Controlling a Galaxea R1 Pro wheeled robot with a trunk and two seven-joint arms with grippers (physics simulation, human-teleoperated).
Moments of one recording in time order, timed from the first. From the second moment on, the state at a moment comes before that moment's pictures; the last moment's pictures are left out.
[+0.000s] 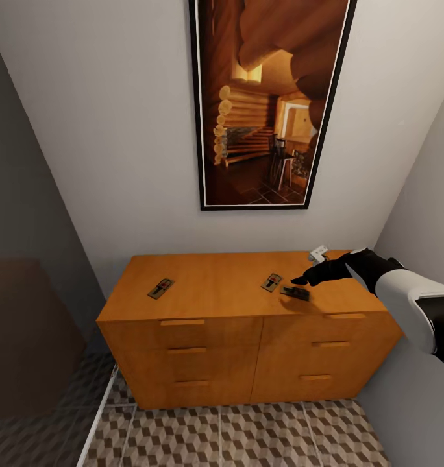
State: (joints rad) left arm -0.14 0.04 0.03 -0.10 0.00 -0.40 0.01; right arm -1.40 -0.23 0.18 -0.02 0.33 0.20 0.81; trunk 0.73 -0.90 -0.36
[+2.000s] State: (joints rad) left arm -0.14 0.04 0.03 -0.10 0.00 -0.40 0.01; right arm -1.40 -0.23 0.18 -0.02 0.33 0.20 0.82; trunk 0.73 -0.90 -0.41
